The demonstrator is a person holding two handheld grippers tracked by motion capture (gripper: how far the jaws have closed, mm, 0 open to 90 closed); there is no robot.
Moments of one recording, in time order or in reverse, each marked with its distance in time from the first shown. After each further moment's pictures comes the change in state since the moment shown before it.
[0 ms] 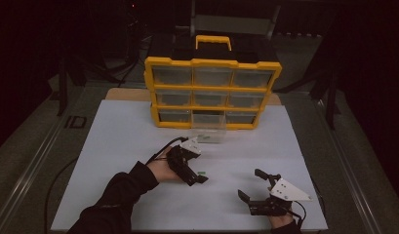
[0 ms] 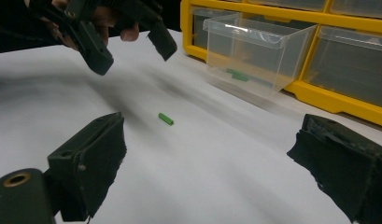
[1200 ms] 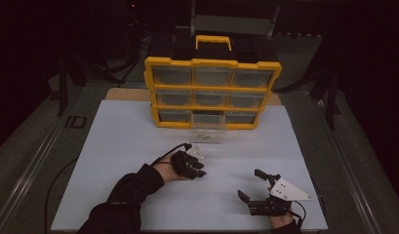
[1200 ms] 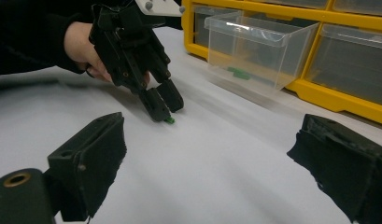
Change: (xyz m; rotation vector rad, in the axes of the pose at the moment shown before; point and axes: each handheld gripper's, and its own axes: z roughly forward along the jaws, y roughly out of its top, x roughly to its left) left arm 0.022 -0.025 0.045 0.087 0.076 0.037; right arm 0.000 0.000 0.000 0.008 0.005 -0.003
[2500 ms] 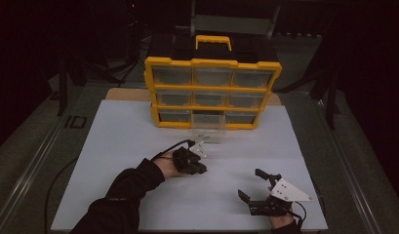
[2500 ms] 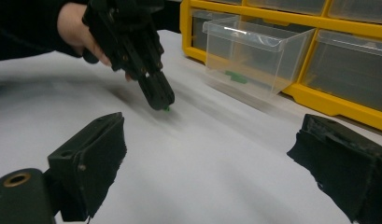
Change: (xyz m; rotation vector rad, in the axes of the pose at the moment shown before) left arm -0.004 0.022 -0.020 0.037 -0.041 0.078; right arm 0.000 0.001 -0.001 -0.013 -0.010 -0.012
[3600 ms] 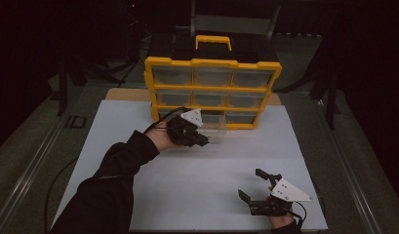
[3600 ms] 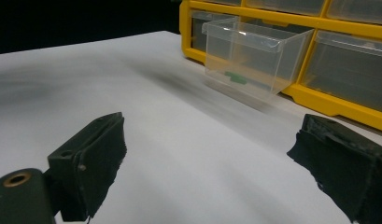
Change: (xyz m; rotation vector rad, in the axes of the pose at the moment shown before) left arm 0.024 0.056 -0.091 -0.120 0.046 0.049; right arm 0.000 0.000 -0.001 -0.003 -0.002 0.005
